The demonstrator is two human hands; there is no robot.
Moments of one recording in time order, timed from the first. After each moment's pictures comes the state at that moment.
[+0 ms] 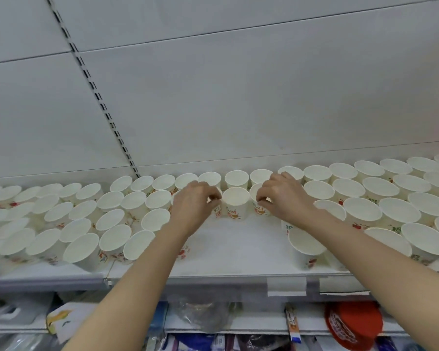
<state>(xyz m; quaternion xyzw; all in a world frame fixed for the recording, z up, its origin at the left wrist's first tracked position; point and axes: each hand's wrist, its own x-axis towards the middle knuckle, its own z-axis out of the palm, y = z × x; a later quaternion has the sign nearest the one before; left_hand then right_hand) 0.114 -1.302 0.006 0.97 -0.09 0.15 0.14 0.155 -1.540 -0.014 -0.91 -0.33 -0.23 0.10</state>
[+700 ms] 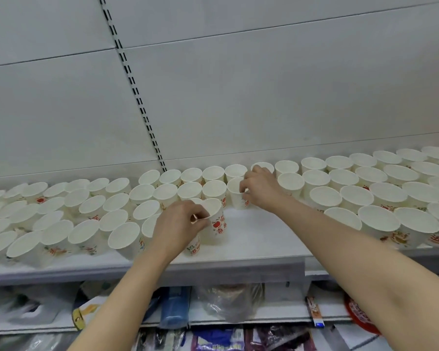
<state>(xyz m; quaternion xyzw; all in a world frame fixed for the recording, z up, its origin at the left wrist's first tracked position) 0.028 -1.193 0.005 0.97 -0.09 0.11 0.21 0.151 -1.414 -0.015 -0.96 -0.26 -0.12 0.06</state>
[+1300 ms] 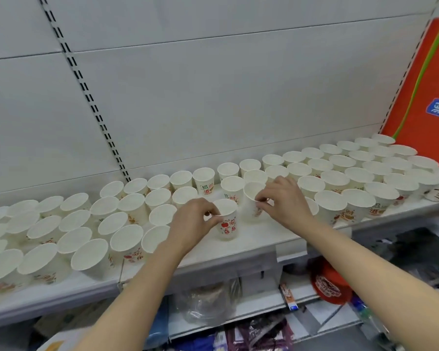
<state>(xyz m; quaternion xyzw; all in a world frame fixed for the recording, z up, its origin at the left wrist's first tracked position) 0.063 -1.254 -0.018 0.94 -0.21 0.09 0.24 0.055 -1.504 -0.019 -0.94 -0.15 -0.26 0.14</state>
